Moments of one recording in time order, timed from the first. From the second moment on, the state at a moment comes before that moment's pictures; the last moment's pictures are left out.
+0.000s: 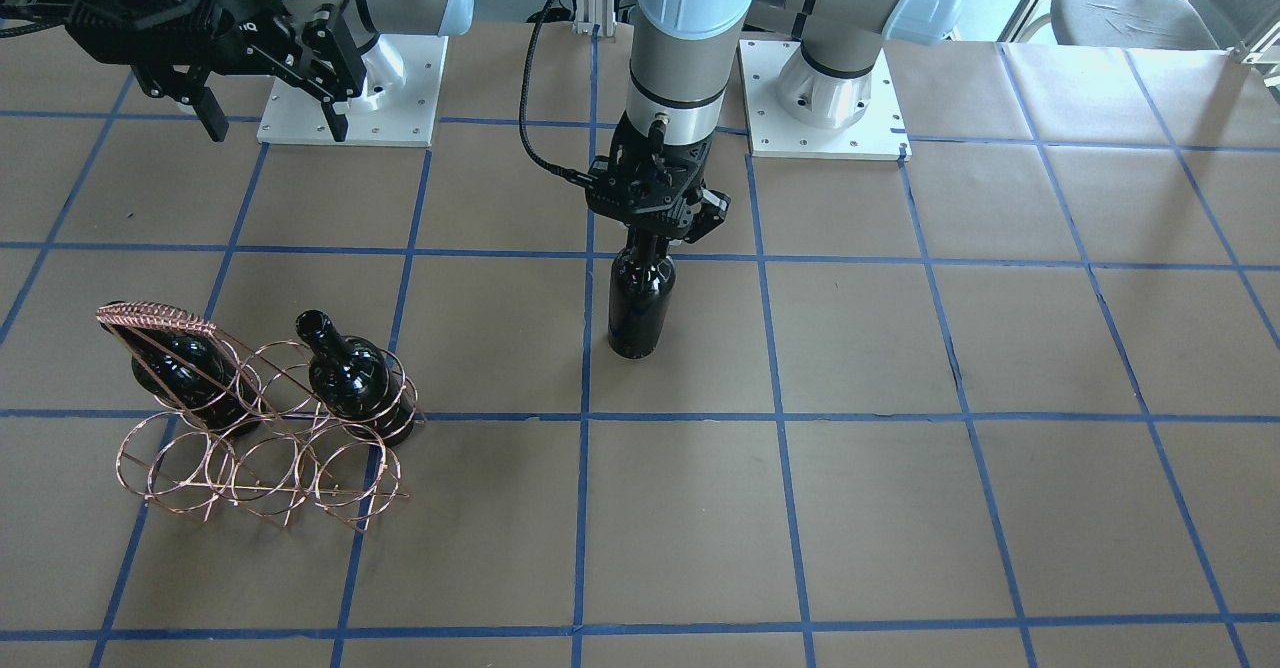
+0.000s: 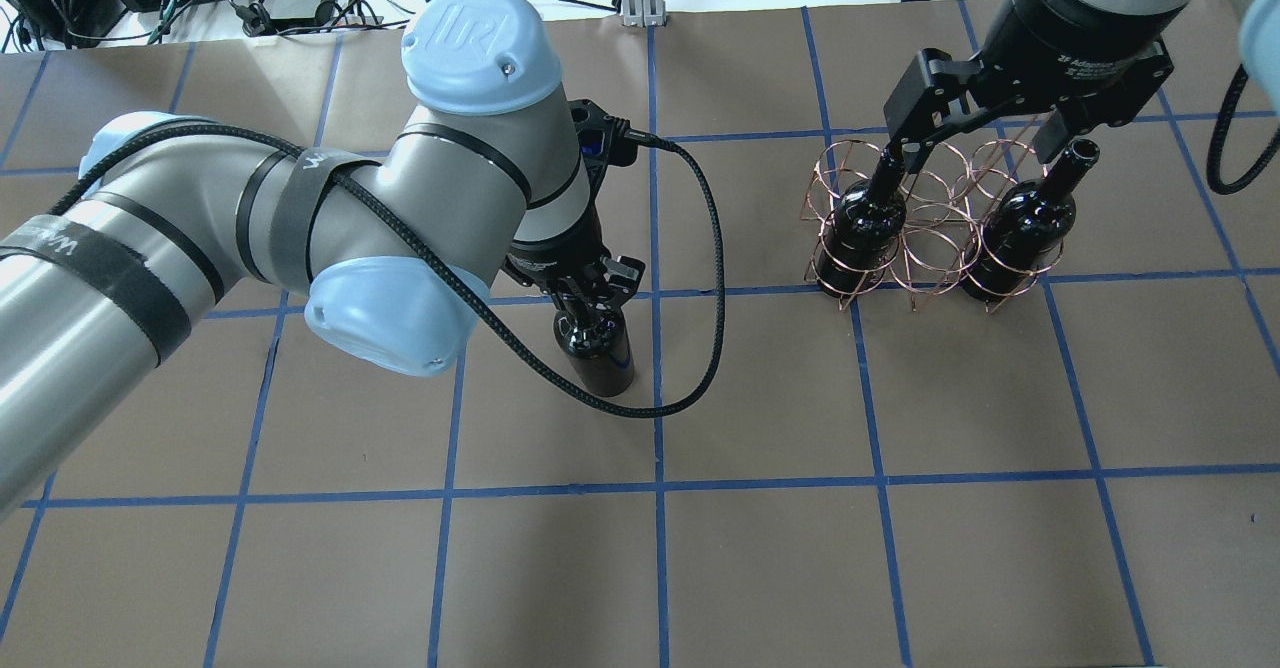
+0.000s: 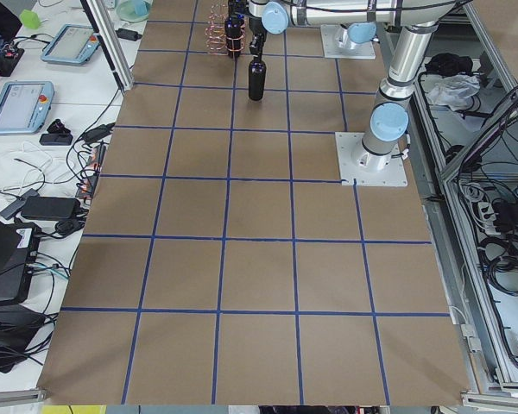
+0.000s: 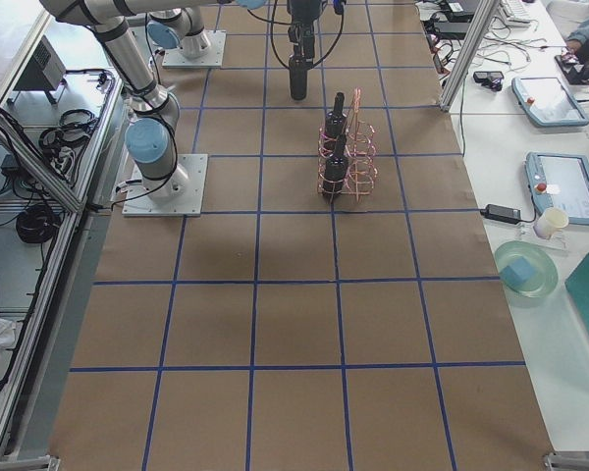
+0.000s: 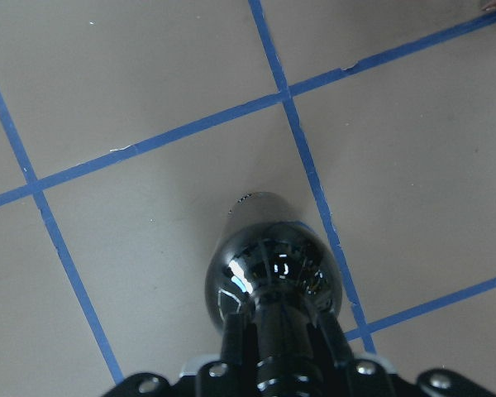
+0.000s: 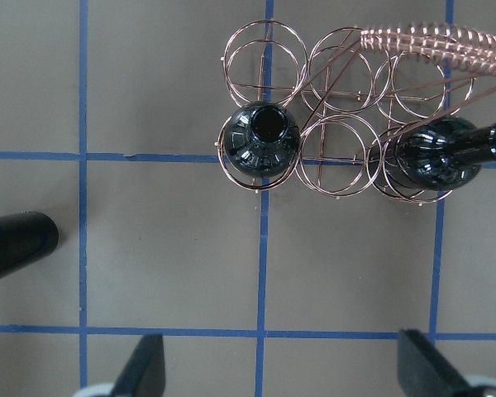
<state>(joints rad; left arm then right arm) -1.92 -1.67 -1.77 -1.26 1.54 -0.01 1.58 -1.67 1.55 -1.54 -1.57 -0.02</state>
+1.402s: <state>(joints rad) -1.93 -1.67 -1.76 -1.26 1.54 -0.03 1.58 -1.66 1.56 -1.54 -1.57 -0.05</state>
